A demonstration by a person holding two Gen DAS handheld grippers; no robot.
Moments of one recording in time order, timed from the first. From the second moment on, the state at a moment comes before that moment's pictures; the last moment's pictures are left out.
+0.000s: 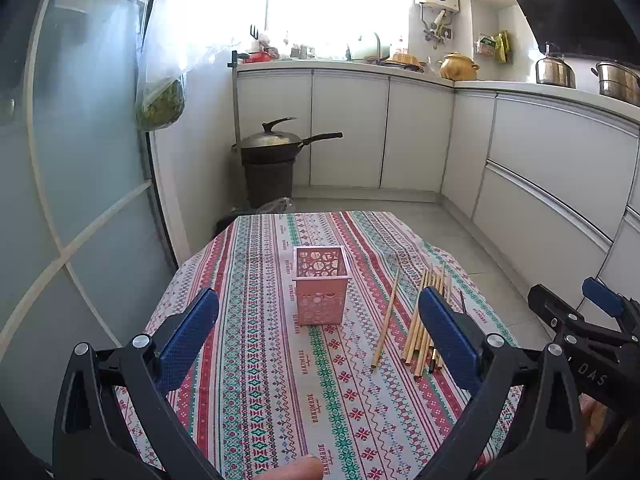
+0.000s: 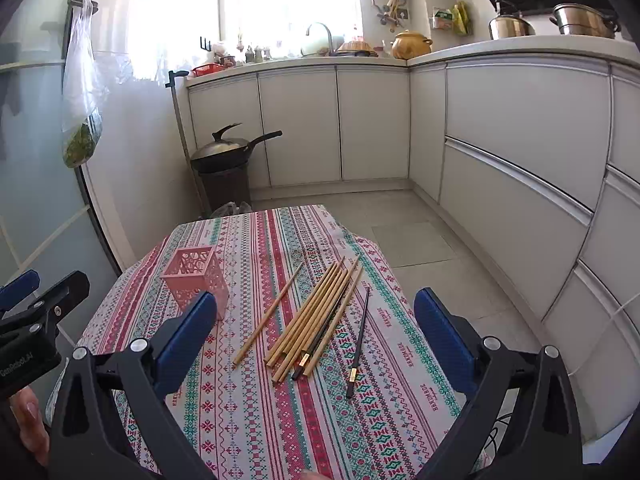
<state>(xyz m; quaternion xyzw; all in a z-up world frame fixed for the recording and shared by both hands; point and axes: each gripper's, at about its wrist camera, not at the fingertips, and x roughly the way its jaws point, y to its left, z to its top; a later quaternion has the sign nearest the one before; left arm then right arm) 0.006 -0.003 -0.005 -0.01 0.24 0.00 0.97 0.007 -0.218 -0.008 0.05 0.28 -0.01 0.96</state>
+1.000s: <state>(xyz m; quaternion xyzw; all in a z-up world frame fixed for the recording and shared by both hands) 0.009 -0.007 -0.014 -0.01 0.25 0.00 0.97 0.008 -0.216 -0.008 0.05 0.28 0.00 0.96</state>
